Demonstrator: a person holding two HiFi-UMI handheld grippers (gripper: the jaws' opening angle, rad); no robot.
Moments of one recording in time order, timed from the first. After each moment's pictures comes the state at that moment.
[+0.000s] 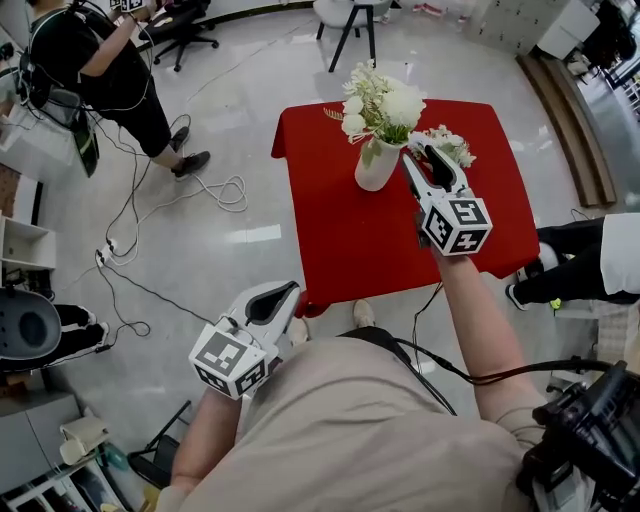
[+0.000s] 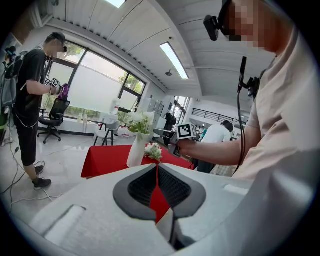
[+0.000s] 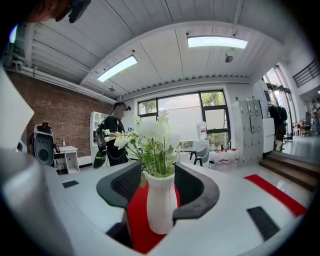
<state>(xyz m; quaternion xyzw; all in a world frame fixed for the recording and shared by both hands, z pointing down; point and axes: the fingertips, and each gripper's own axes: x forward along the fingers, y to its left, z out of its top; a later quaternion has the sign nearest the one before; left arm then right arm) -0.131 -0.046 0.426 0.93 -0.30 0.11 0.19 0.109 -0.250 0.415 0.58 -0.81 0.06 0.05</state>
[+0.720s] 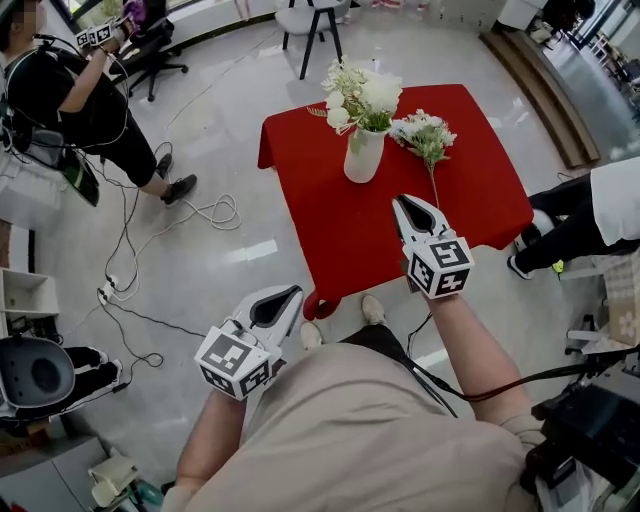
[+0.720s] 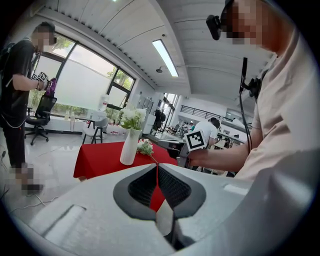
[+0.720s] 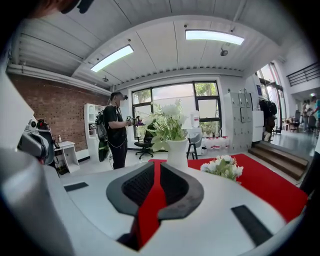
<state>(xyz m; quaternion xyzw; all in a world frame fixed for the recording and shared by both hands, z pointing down) -0.148 -0.034 0.434 0.95 -0.23 0.12 0.18 0.069 -0.142 0.463 0.61 -0.78 0.11 0.09</state>
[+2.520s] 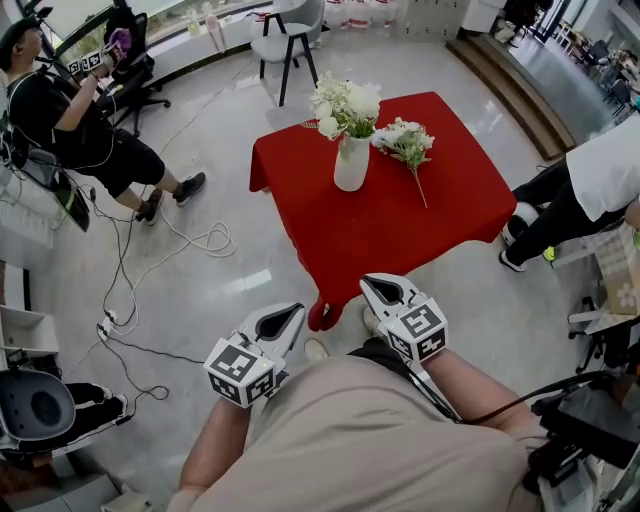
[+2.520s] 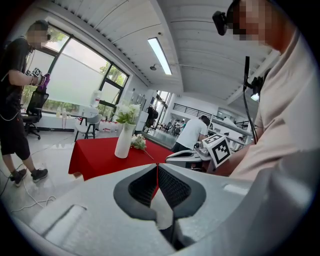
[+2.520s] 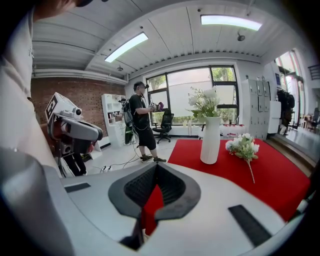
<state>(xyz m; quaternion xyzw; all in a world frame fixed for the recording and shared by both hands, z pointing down) -0.178 0.000 0.450 0.96 -0.18 0.13 0.18 -0.054 -0.010 0.499 0.53 -0.82 0.15 0.16</state>
